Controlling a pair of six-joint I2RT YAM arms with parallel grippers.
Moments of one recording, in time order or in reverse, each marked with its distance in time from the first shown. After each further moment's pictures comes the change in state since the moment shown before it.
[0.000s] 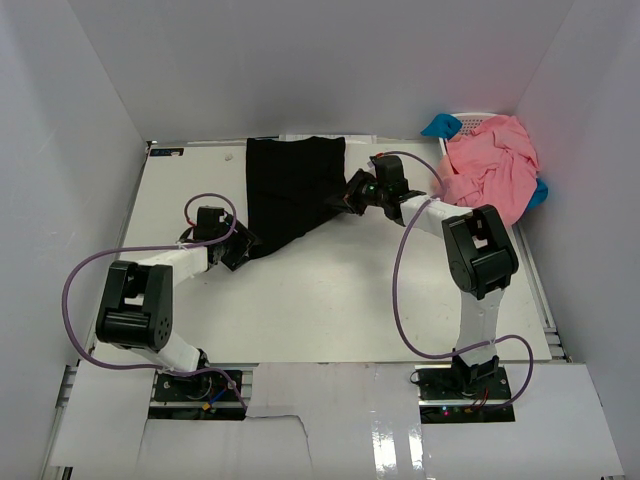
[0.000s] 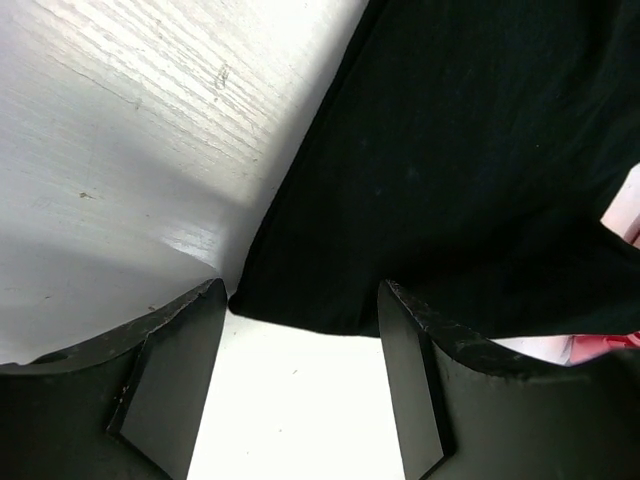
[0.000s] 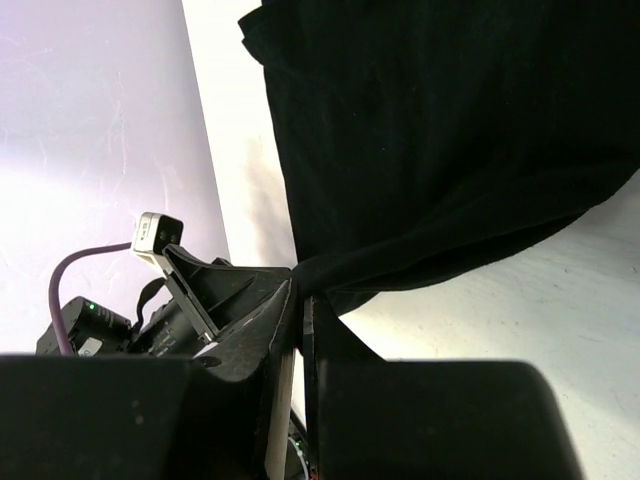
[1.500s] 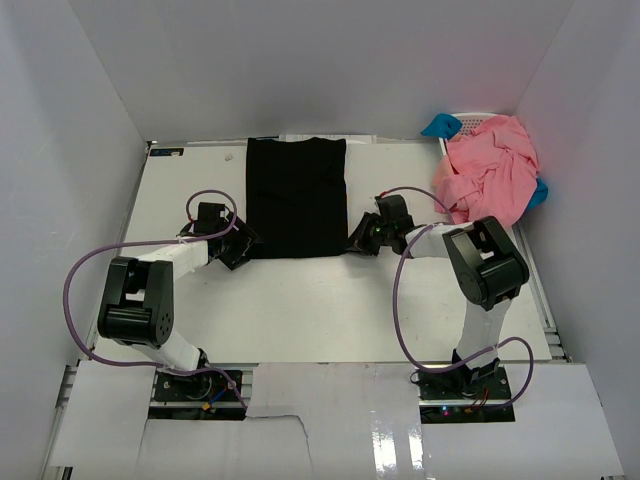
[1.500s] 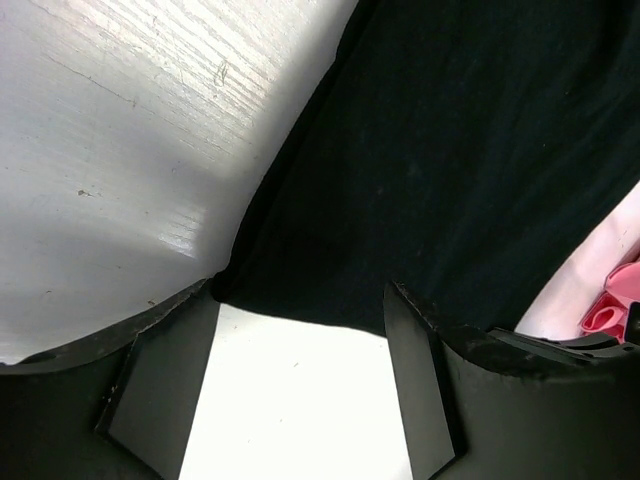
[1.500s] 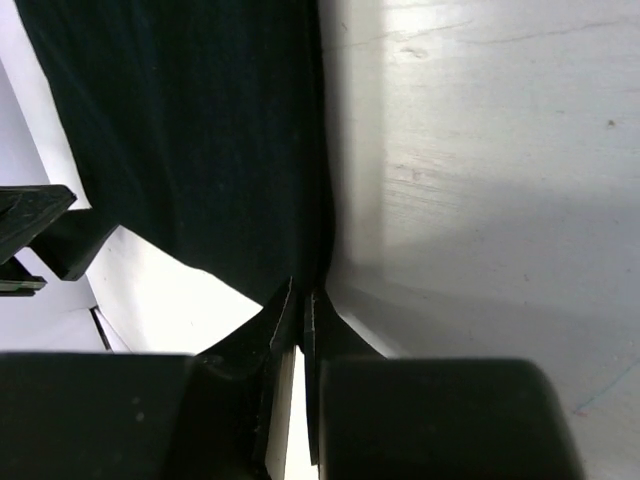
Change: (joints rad) left arm 0.006 0.026 0.064 -0.087 0.009 0.016; right arm 0.036 -0.107 -0.364 0.027 0.117 -0.214
